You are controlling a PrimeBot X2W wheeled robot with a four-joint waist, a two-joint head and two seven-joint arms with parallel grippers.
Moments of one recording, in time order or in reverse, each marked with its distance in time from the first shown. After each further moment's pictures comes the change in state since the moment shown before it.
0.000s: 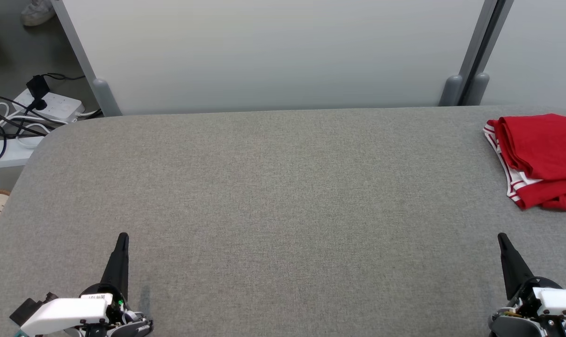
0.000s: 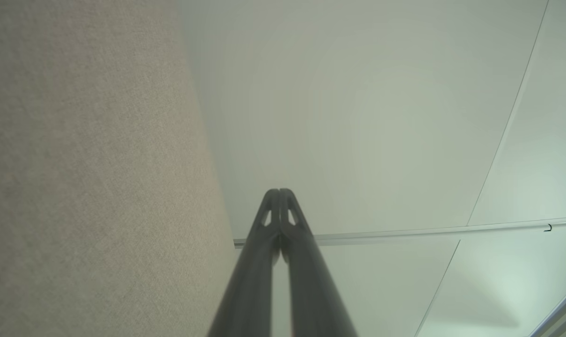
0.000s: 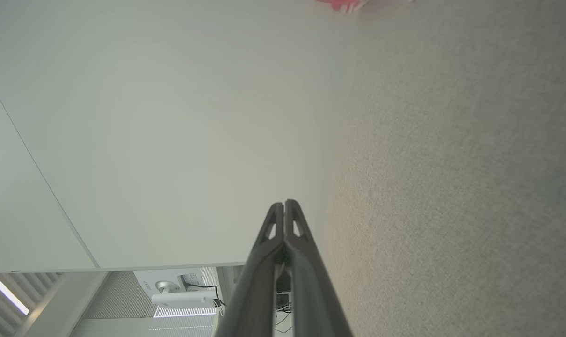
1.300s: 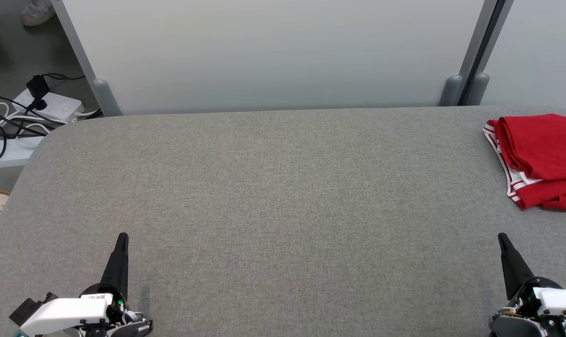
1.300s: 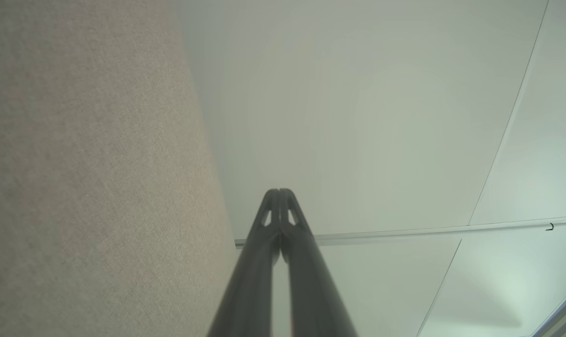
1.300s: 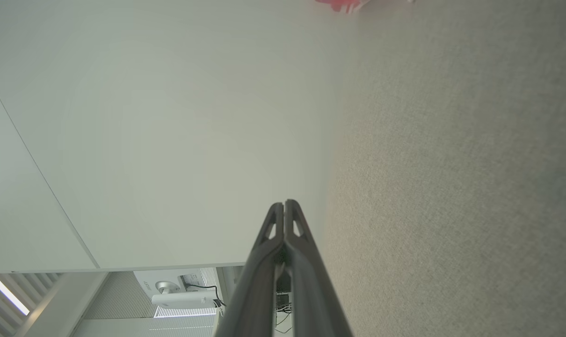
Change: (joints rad) left arm 0.000 -0.001 0.002 0.000 0.007 0.000 0.000; right arm 0.000 0.001 -0.001 0.000 0.000 0.000 0.000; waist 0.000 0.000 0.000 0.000
